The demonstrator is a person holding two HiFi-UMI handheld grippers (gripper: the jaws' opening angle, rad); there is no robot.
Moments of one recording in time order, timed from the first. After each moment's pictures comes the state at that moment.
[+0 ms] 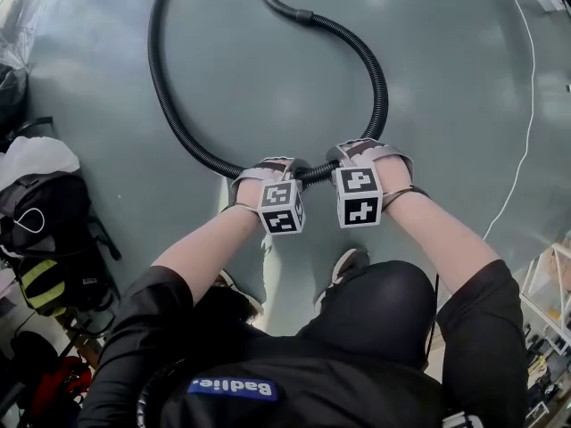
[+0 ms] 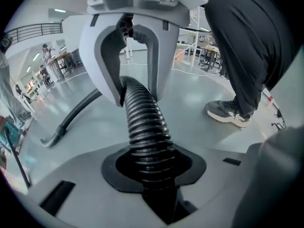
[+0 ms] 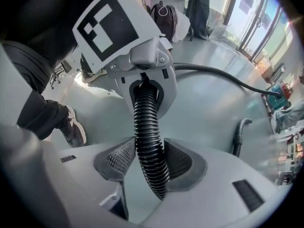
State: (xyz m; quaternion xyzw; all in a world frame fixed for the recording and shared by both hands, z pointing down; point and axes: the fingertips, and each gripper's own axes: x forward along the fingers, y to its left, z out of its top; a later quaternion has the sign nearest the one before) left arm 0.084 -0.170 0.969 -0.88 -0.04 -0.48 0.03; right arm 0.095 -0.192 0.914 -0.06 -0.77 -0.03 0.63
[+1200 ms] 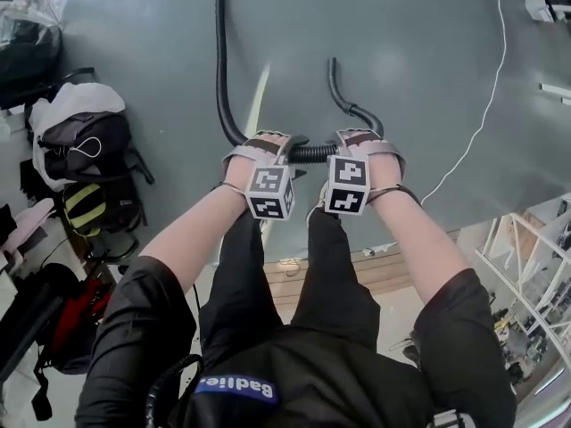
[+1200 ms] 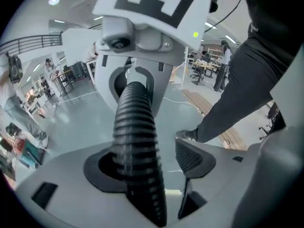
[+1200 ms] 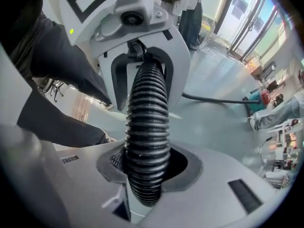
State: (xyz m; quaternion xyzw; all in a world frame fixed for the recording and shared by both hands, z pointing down) left arm 0.001 -0.125 0.587 -0.89 -0.05 -0.44 0.05; right arm 0.018 -0.152 0.575 -0.01 -0.75 -0.01 0.67
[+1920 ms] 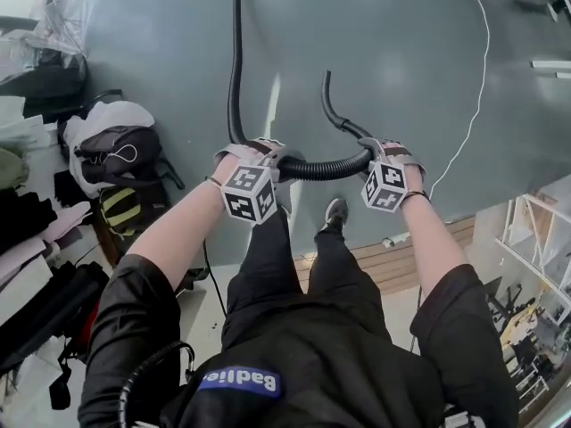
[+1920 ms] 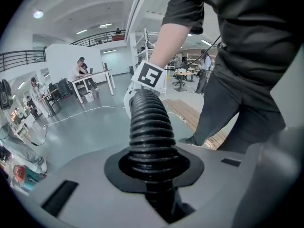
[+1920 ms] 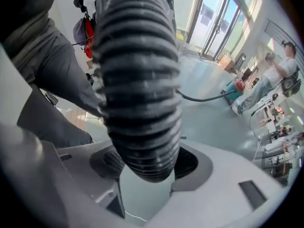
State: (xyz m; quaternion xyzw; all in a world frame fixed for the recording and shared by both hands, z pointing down) left arm -0.043 -0.074 0.417 -0.90 -0.15 -0.39 0.11; right arm 0.082 -0.077 0.501 0.11 -0.79 0.03 0.61
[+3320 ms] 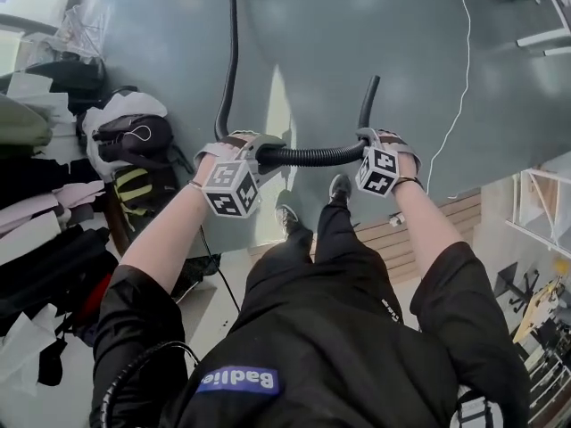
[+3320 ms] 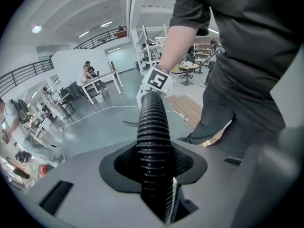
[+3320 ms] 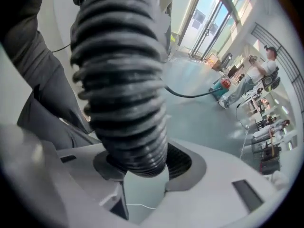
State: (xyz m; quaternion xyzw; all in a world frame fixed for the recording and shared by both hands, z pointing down) left arm -0.096 0.057 0.302 -0.89 -0.08 -0.42 0.15; right arm 0.067 0.059 0.413 0.19 -0.77 0.02 0.61
